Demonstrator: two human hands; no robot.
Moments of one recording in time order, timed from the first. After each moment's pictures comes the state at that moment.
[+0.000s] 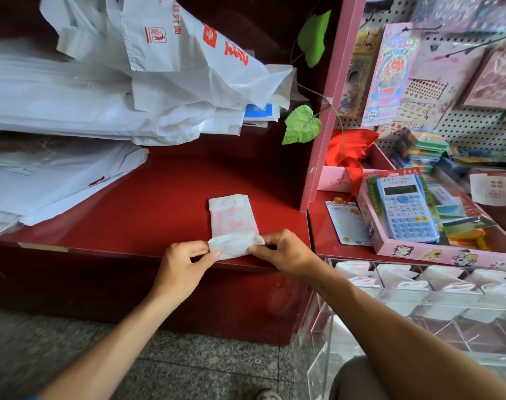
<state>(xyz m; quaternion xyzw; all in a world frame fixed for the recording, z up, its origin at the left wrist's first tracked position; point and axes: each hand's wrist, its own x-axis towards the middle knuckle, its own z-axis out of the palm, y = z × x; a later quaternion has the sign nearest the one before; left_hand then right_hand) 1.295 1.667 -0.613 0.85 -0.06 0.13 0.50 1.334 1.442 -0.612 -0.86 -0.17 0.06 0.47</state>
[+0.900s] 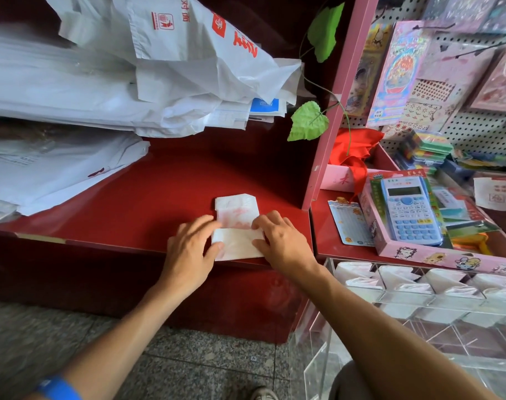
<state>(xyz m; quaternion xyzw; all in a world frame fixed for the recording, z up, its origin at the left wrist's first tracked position) 1.312 1.662 -0.626 0.94 -0.08 0.20 0.27 1.332 1.456 -0.602 -0.96 -0.17 -0.09 0.20</state>
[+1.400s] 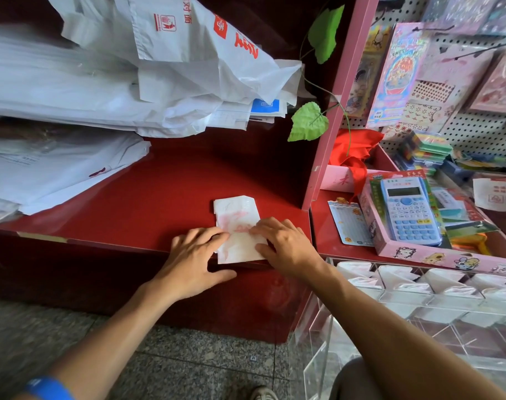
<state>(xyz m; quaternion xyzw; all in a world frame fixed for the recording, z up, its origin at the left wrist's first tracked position) 1.311 1.673 -0.623 0.98 -0.17 0.05 0.10 1.335 1.442 -0.605 -0.96 -0.23 -0.04 0.15</state>
